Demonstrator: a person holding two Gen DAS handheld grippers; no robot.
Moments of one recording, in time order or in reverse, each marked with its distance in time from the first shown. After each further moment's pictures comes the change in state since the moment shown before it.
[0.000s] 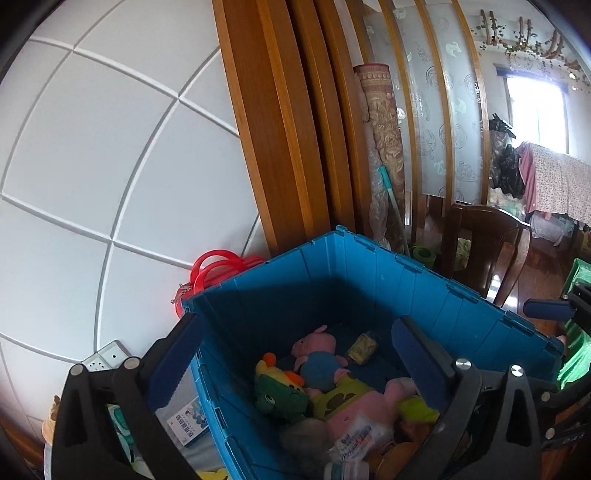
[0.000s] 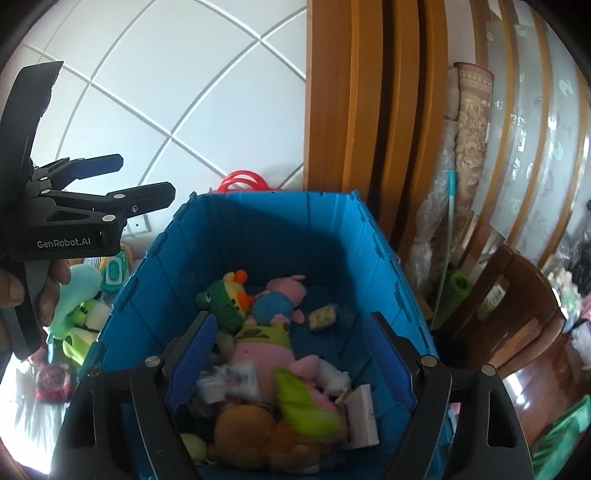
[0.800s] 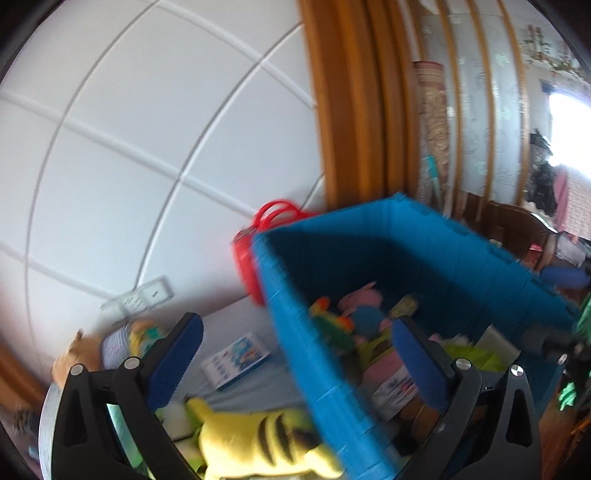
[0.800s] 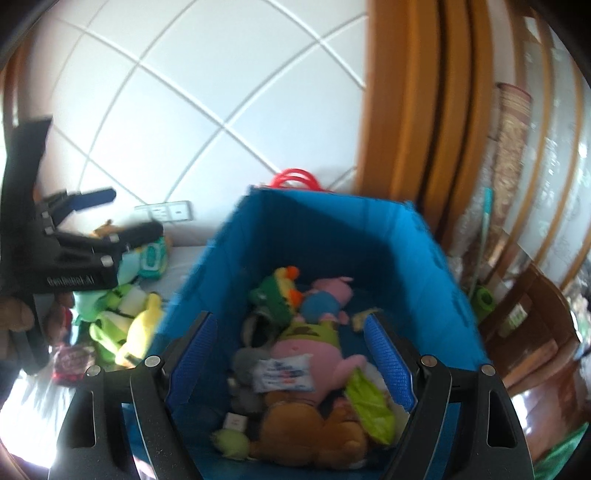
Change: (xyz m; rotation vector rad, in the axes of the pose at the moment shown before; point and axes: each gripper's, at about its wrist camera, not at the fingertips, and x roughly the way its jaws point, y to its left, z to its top) left arm -0.069 0.097 -0.108 -0.154 0.078 0.138; right arm -0.015 0.092 0.000 -0.106 -0.006 0.112
